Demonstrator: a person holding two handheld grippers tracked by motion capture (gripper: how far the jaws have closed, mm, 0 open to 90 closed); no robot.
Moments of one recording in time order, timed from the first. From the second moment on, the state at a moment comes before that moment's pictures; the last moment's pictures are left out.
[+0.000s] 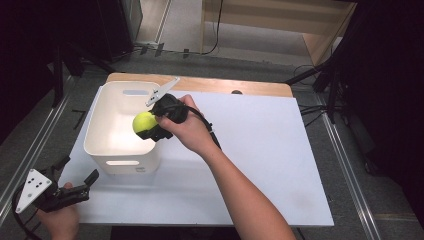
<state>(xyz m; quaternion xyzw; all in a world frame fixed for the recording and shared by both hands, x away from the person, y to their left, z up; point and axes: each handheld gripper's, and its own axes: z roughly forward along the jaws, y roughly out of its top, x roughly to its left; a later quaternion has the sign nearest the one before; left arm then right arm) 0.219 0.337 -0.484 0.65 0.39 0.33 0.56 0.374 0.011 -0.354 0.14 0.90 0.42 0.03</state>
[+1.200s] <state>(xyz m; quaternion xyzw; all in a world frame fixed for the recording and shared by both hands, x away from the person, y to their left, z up) 0.219 0.337 -0.484 0.65 0.39 0.33 0.56 0.370 0.029 -0.374 0.12 0.92 0.38 0.03</state>
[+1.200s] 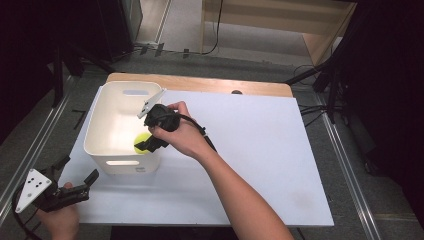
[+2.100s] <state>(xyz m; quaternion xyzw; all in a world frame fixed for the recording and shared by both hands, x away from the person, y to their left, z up) 0.219 0.336 -0.484 0.65 0.39 0.34 0.55 0.355 -0.043 -0.365 0.16 0.89 0.43 0.06</state>
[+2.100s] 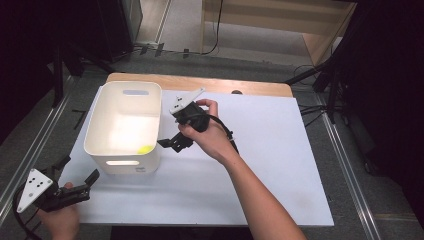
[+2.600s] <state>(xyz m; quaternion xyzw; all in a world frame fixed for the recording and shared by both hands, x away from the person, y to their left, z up) 0.219 0.336 -0.484 0.65 0.39 0.34 0.55 0.348 -0.088 -0.383 0.20 0.87 0.44 0.08</state>
